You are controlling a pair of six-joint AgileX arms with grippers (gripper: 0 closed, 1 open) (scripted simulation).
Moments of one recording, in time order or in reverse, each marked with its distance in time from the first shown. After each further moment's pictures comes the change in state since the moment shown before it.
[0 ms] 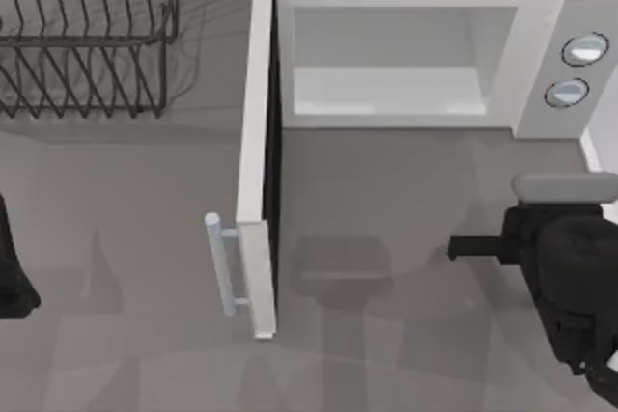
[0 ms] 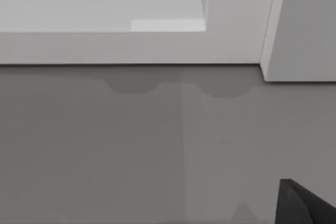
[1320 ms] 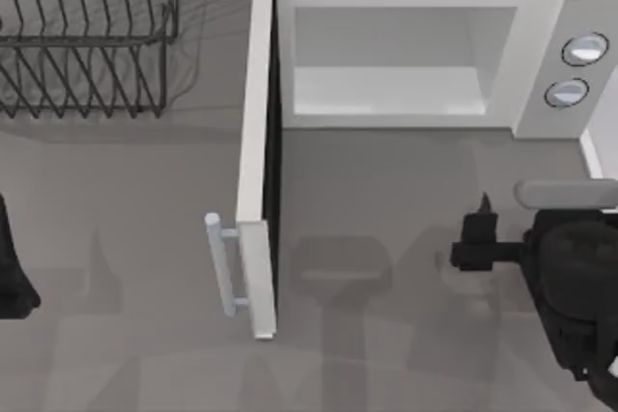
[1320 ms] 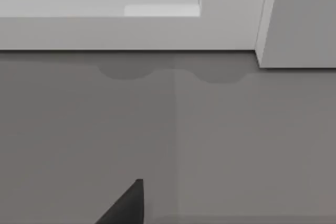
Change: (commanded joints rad) left arm 0.000 0.000 0.000 0.000 0.000 0.000; right arm -0.002 0.024 -0.011 0.028 -0.002 -0.001
